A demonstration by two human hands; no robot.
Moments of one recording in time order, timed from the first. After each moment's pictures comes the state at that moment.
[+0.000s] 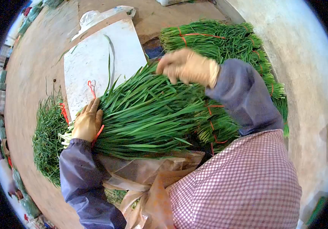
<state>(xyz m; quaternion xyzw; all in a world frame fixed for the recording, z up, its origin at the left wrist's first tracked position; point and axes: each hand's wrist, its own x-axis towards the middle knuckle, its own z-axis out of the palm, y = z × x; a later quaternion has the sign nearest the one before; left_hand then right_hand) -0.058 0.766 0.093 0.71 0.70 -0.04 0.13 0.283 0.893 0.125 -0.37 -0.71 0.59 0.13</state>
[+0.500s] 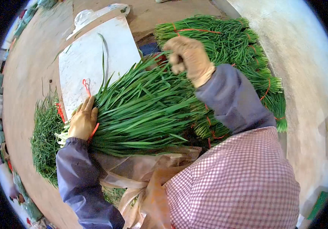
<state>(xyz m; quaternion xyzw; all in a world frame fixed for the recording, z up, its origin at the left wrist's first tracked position) -0.063 0.766 0.085 0.73 0.68 -0.03 0.10 0.281 0.874 0.108 -0.42 -0.46 0.64 0.45</state>
